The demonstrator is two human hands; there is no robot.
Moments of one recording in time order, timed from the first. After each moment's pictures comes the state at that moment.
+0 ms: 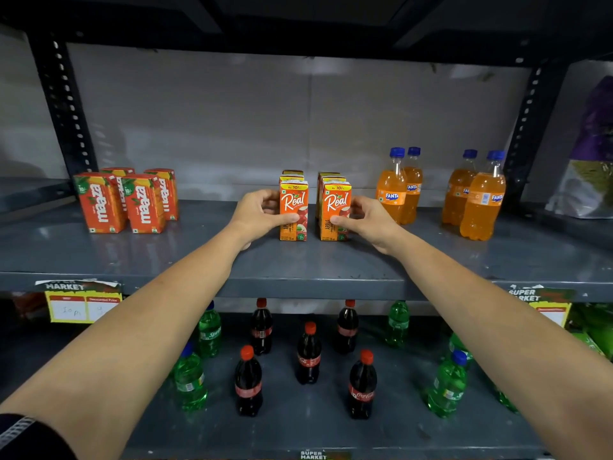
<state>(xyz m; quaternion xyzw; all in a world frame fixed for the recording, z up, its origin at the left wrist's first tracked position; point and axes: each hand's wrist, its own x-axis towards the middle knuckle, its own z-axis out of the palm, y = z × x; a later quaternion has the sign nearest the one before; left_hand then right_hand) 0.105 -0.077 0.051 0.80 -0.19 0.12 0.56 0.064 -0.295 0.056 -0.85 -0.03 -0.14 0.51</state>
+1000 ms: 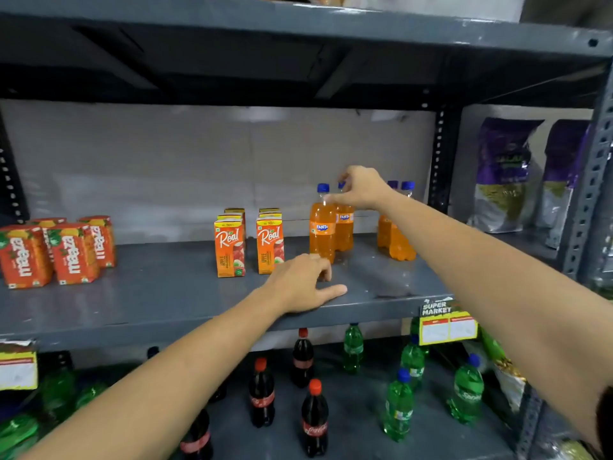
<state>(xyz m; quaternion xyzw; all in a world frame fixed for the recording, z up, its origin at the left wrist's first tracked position) 0.018 -0.215 0.046 0.88 -0.42 0.18 0.12 0.038 -0.393 0.165 -0.95 0.00 -0.27 0.18</state>
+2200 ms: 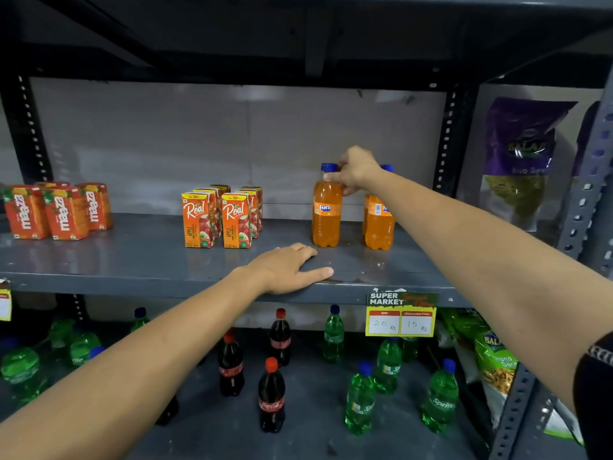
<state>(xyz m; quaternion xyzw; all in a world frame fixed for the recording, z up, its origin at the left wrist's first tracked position) -0.004 -0.283 0.037 0.94 -0.31 0.05 0.10 0.054 -0.459 0.166 -0.94 -0.03 -0.21 0.27</state>
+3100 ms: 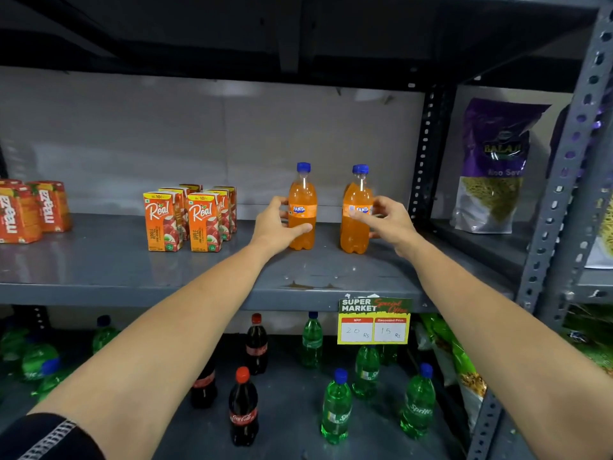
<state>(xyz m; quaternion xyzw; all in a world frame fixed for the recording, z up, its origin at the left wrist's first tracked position) 0.063 -0.339 0.053 0.82 -0.18 0.17 0.52 0.036 -0.566 0.066 -0.82 -0.04 -0.25 0.52</state>
